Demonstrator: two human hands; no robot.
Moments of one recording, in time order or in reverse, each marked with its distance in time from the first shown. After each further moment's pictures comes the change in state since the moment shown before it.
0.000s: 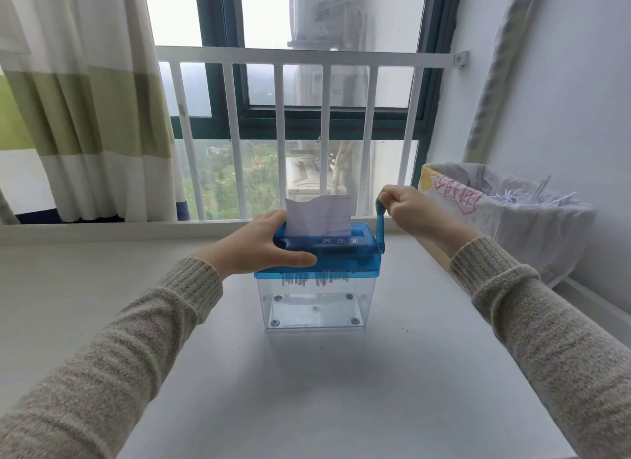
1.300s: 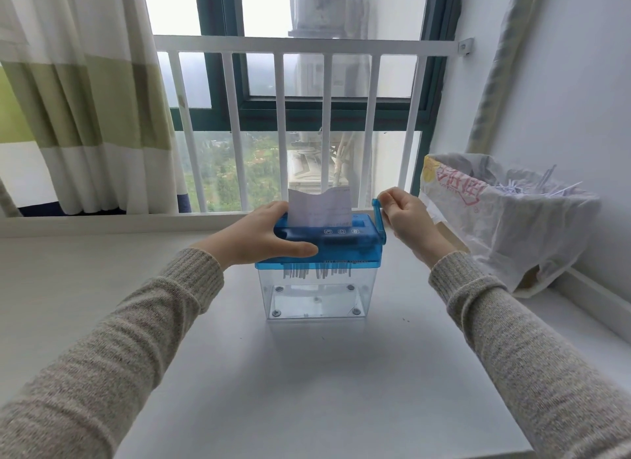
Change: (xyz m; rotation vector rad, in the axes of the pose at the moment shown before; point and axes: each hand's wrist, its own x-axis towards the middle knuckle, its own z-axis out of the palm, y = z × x) left_hand 0.000 0.002 0.000 0.022 0.001 -0.018; right_hand 0.010 0.042 0.040 0.418 0.144 -0.019
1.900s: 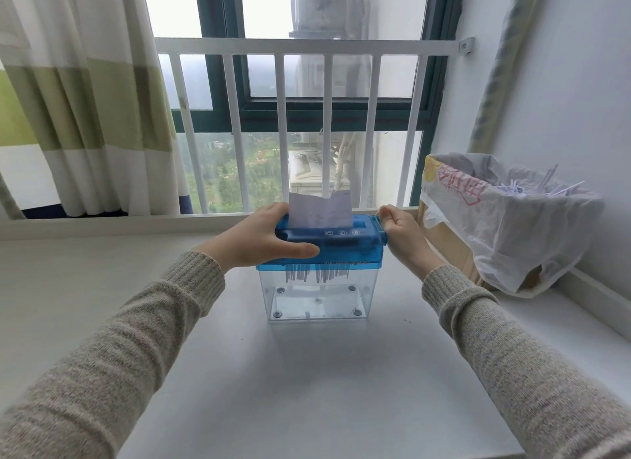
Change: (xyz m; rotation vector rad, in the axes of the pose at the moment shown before) left_hand 0.000 -0.002 0.000 0.012 0.027 0.012; right_hand -0.005 0.022 0.016 -0.125 0.047 -0.023
